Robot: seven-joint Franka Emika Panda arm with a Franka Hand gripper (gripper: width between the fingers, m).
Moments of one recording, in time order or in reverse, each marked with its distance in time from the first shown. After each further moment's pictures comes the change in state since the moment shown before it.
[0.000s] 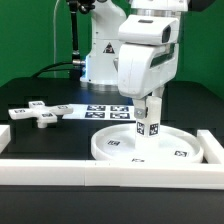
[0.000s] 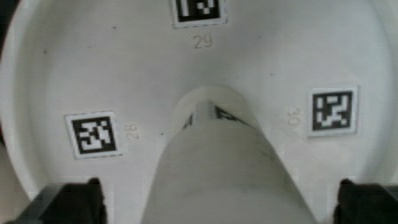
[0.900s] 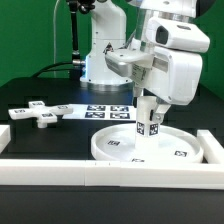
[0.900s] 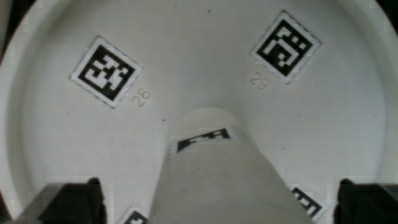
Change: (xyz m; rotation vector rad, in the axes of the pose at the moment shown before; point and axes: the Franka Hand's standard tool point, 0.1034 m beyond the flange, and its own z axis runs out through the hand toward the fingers) arm 0.001 0.003 0.001 -0.016 -0.119 -0.659
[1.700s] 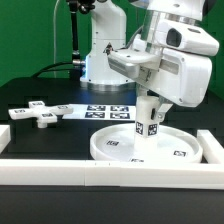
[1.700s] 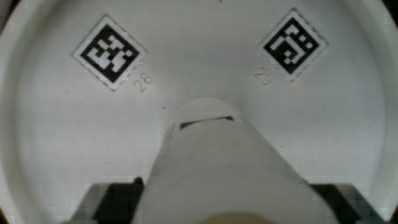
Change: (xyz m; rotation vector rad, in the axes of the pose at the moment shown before) arm 0.006 0.001 0.001 0.005 -0.018 0.017
